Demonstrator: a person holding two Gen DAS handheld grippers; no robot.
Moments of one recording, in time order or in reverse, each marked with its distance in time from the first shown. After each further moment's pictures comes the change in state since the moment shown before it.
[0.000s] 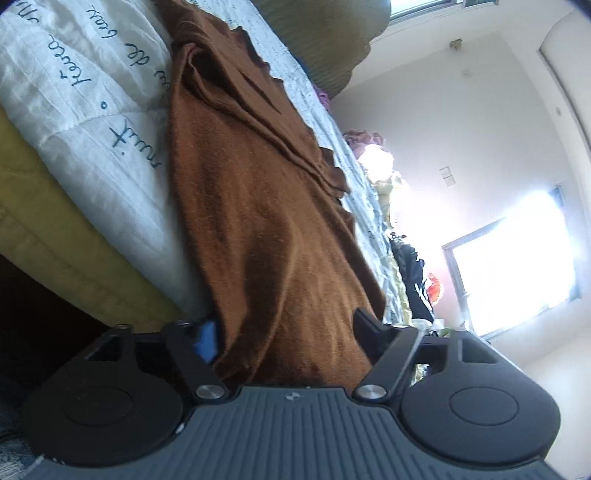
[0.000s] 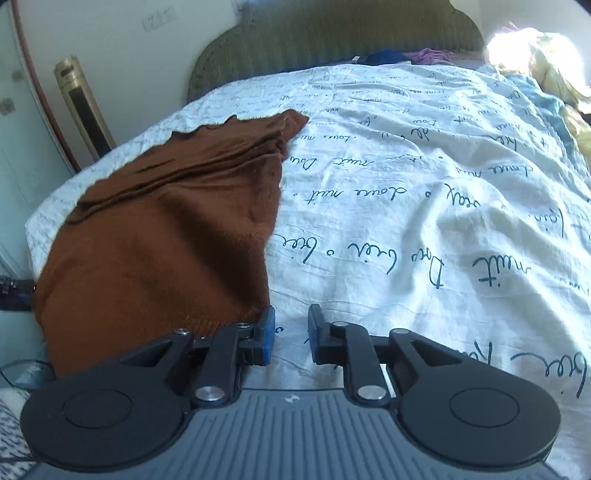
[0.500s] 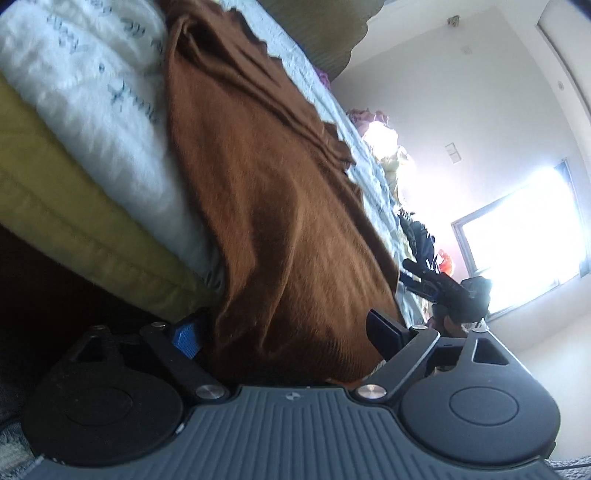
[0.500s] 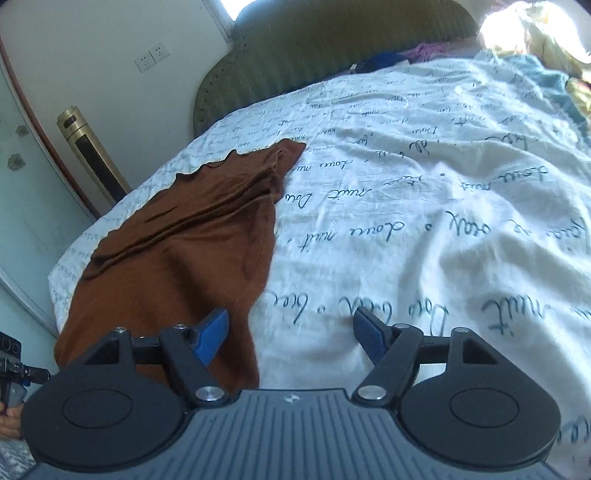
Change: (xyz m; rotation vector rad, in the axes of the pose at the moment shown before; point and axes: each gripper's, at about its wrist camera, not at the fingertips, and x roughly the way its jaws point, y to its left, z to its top) left arm 0.003 -0.002 -0.014 0.050 0.028 0.047; right arm 0.039 -0.037 0.052 0.095 -0.009 0.128
